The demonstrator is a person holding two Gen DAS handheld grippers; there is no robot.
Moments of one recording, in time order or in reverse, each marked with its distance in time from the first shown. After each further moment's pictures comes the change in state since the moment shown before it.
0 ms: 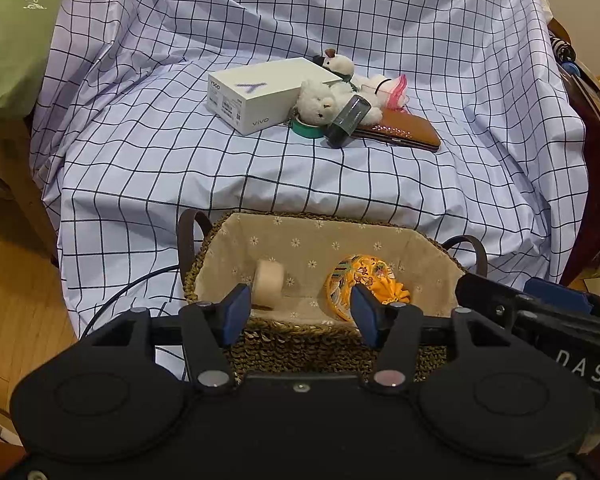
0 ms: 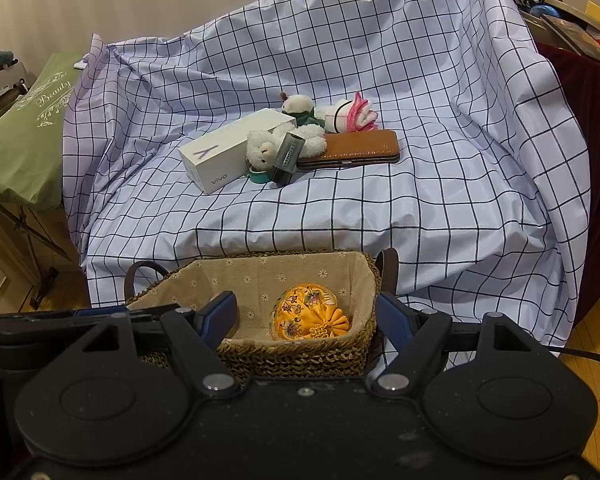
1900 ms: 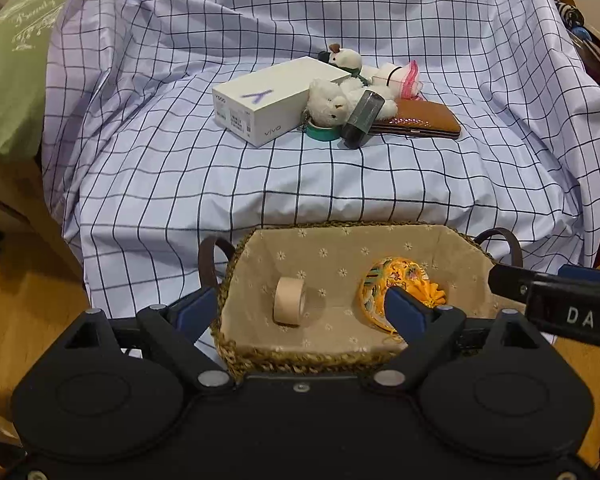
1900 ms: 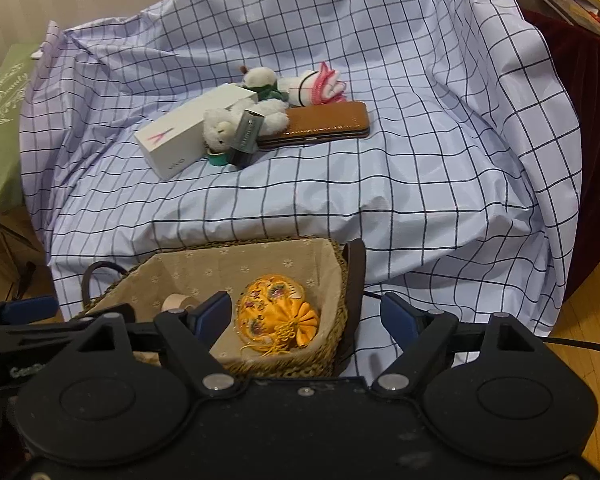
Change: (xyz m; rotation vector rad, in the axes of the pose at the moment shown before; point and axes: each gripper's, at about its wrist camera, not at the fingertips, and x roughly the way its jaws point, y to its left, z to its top) left arm 0.012 -0.002 0.018 0.123 0.023 0.093; right arm 0.032 -0.014 0.021 0.043 0.098 -0.085
